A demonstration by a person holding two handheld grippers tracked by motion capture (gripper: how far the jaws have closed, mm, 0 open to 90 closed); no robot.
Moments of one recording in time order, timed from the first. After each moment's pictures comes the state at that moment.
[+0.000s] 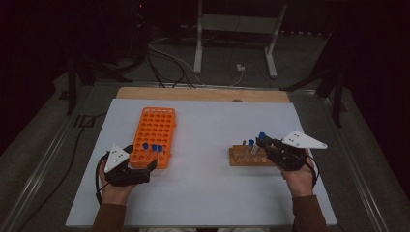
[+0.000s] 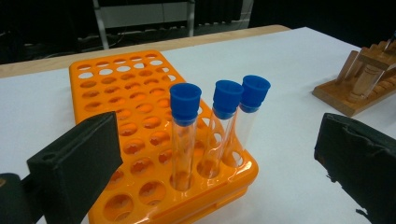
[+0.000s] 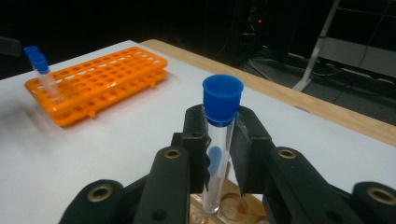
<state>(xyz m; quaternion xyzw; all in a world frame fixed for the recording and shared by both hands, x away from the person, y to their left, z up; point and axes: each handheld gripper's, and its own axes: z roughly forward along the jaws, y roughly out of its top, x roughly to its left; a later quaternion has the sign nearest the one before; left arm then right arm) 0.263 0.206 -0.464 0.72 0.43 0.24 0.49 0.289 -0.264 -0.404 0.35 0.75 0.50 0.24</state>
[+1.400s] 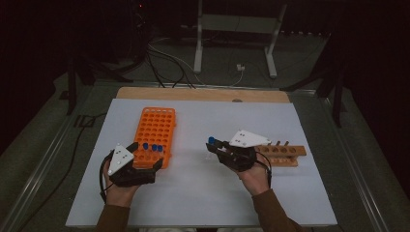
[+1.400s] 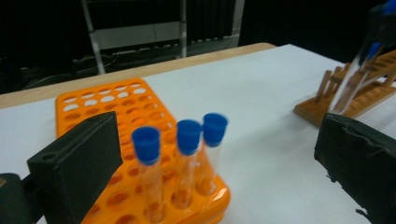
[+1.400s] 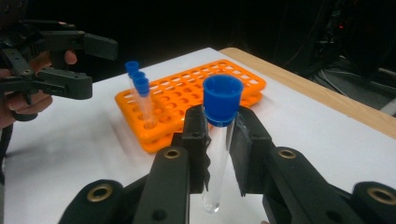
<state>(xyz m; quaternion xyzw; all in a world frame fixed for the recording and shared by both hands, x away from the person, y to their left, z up) 0.255 0.186 -0.446 0.71 0.40 0.26 0.52 0.296 -0.144 -0.409 0.27 0.79 0.53 0.16</state>
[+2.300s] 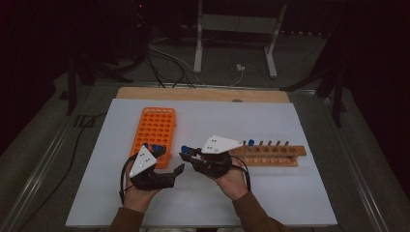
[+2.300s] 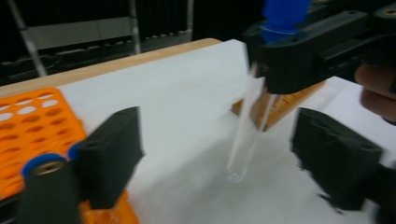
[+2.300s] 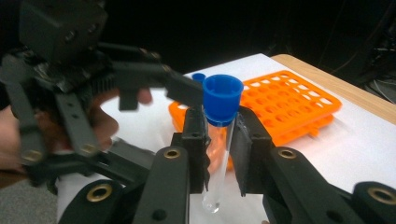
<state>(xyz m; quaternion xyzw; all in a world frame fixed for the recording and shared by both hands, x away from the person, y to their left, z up) 0.252 0.139 -0.448 0.75 0.34 0.19 0.54 0.283 -0.083 -0.409 0.21 0.80 0.54 0.11</state>
